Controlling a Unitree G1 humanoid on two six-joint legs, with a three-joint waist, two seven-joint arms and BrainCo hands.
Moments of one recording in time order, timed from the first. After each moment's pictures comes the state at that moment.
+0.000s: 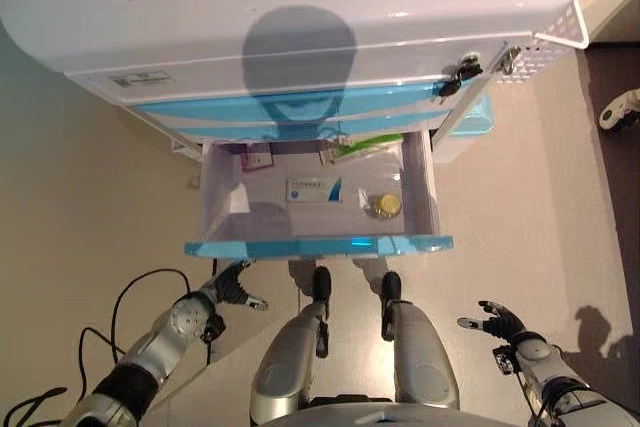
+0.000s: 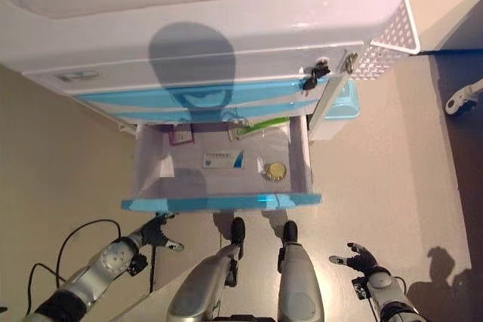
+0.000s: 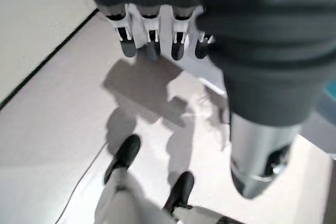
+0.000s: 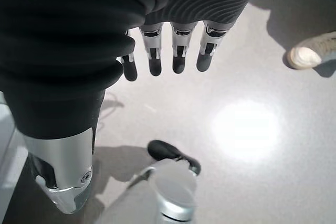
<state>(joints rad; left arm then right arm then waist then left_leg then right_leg) -0.11 0.65 -0.44 0.41 0.14 -0.06 -0.10 -0.16 -0.47 0.16 1.15 0.06 -0.11 0.04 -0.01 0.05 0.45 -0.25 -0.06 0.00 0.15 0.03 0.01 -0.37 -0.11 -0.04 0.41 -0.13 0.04</state>
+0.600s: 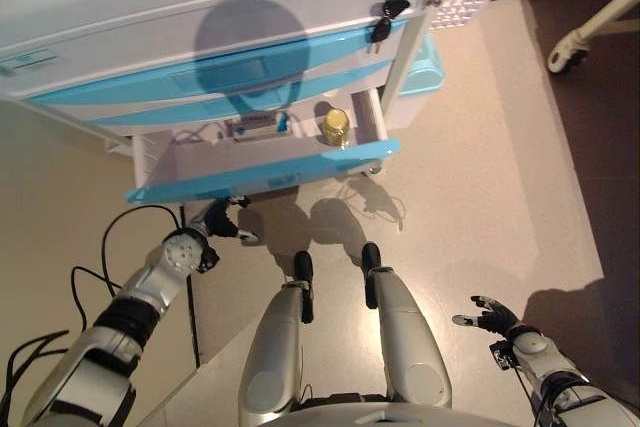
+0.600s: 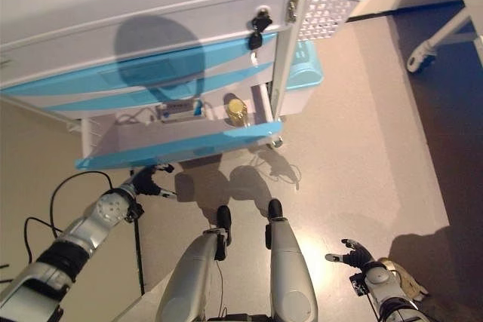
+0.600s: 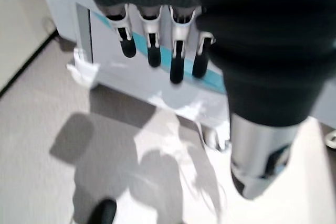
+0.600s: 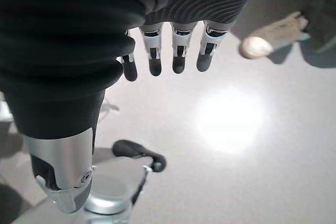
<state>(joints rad) -0.48 0.70 -0.43 0.64 0.15 -0.02 -0.02 -0.15 -0.48 0.21 1.12 0.05 -0.10 0.07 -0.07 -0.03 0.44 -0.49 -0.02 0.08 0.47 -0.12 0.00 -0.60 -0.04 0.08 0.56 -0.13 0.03</state>
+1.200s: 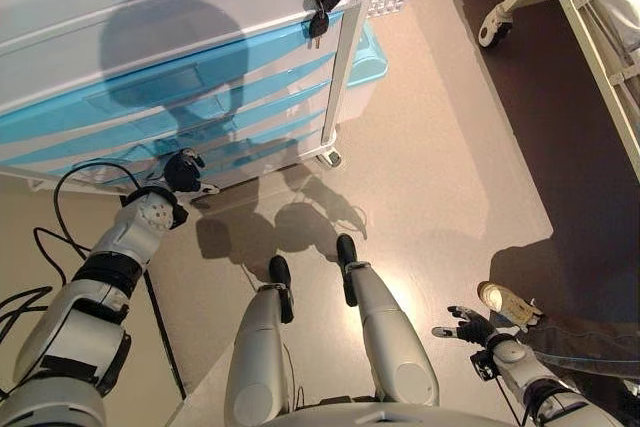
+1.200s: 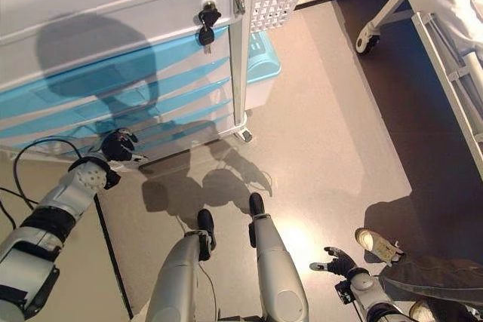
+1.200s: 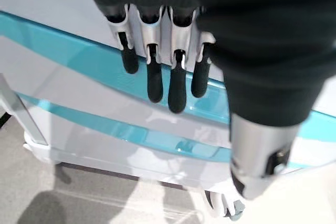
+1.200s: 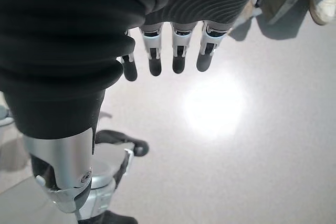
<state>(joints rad) -0.61 0.76 -0.41 0.77 0.17 -0.01 0.12 -0.13 -0.41 0.27 1.11 0.05 -0.11 0.08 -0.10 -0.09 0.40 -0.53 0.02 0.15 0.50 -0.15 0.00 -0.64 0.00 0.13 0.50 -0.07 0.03</state>
